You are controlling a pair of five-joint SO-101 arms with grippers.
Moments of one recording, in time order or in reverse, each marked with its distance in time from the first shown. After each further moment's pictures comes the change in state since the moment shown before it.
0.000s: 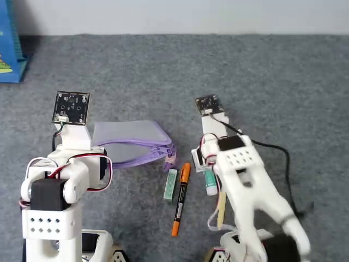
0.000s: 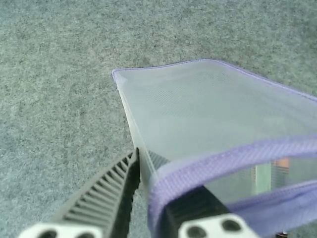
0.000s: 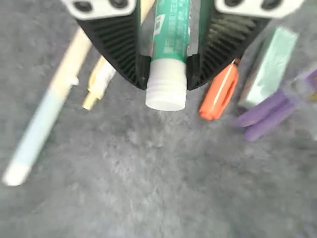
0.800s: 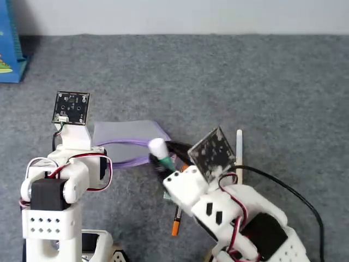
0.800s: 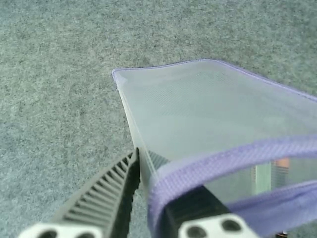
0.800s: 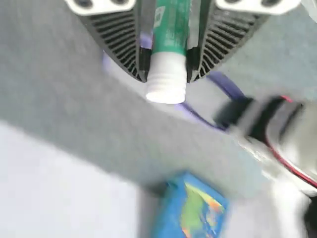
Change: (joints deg) left arm 0.0 0.0 0.0 0.0 0.0; right arm -29.9 -48.9 0.0 -3.3 -0.7
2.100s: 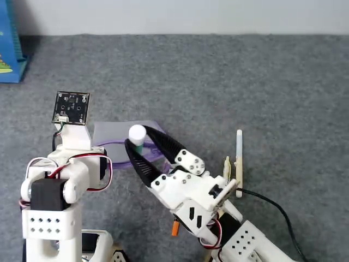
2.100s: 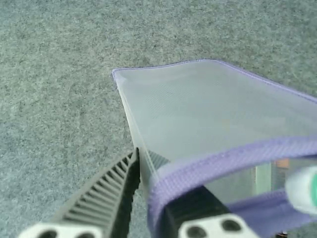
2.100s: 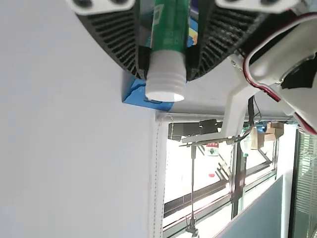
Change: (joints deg) left arm 0.0 0.0 0.0 0.0 0.0; right arm -1.6 -0.3 42.8 -85.7 0.0
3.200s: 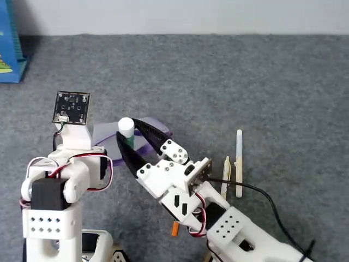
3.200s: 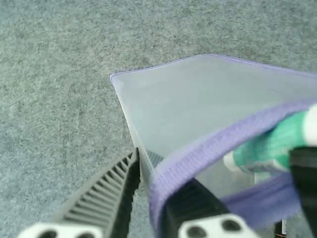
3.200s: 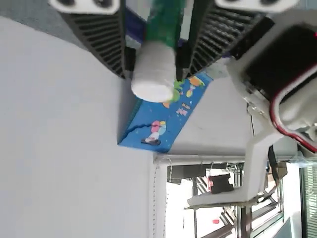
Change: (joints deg) left arm 0.2 0.0 0.0 0.0 0.3; right arm 0.2 21.0 -5.8 -3.5 -0.3
